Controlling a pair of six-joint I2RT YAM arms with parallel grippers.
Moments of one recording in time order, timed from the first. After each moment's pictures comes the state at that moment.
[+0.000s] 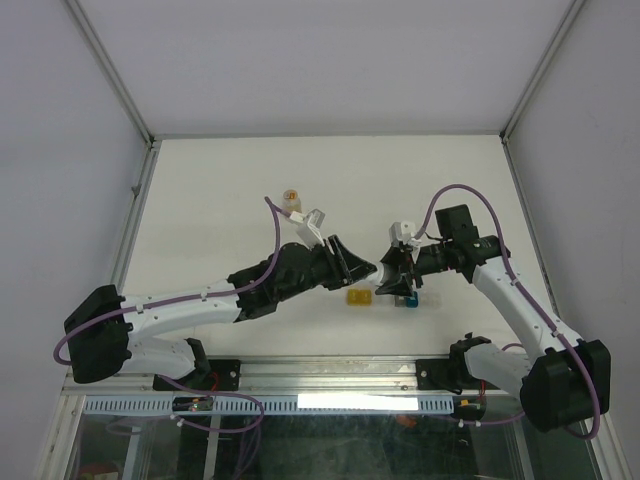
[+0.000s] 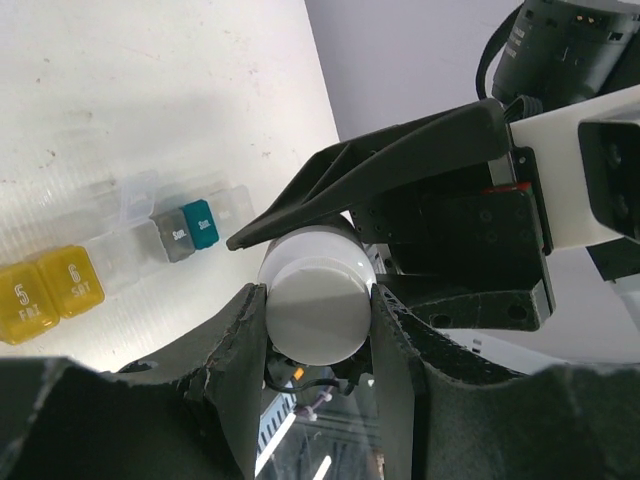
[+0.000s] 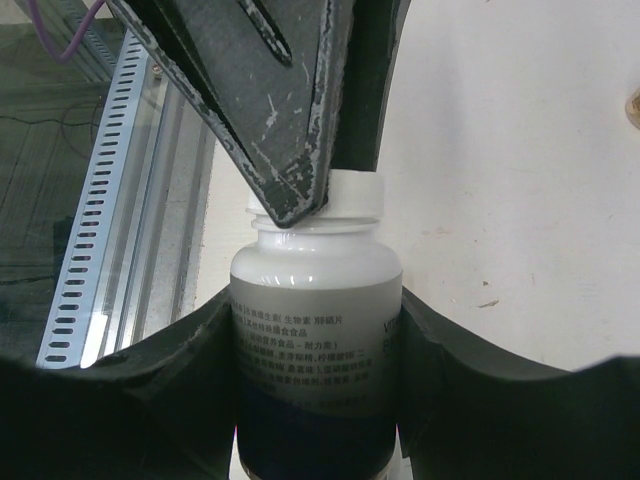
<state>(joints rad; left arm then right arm) -1.10 1.27 0.75 0.32 -0.10 -1.12 0.29 1.07 0.79 -0.75 -1.18 -0.93</state>
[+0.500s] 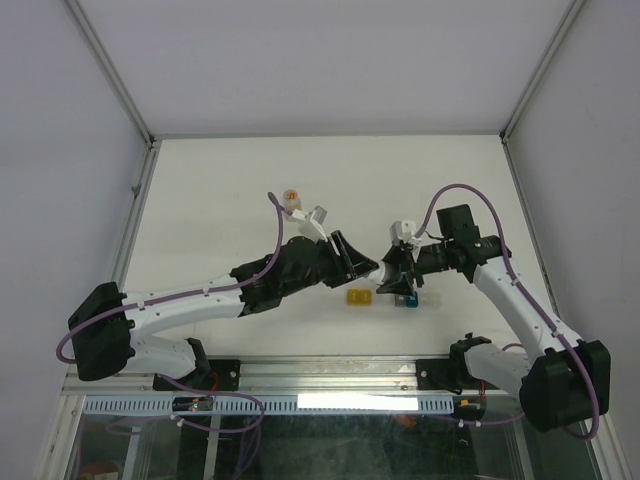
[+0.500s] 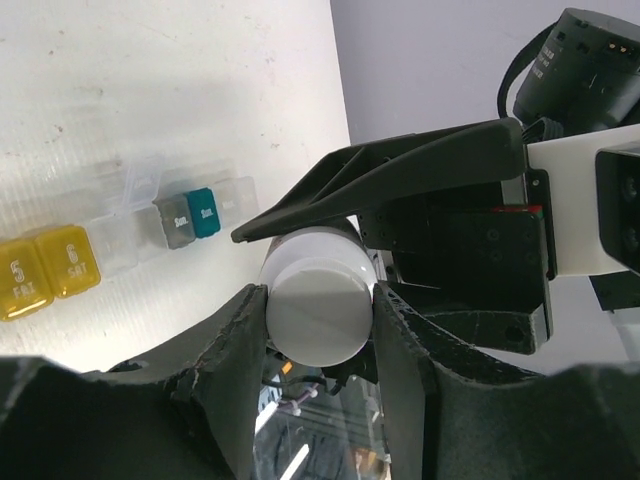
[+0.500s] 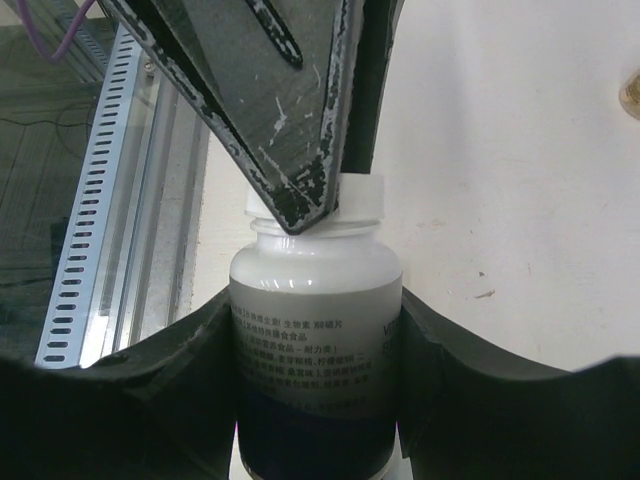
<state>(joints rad) -1.10 1.29 0.83 0.16 -0.11 -1.21 0.29 1.07 0.79 -0.75 -1.17 -0.92</state>
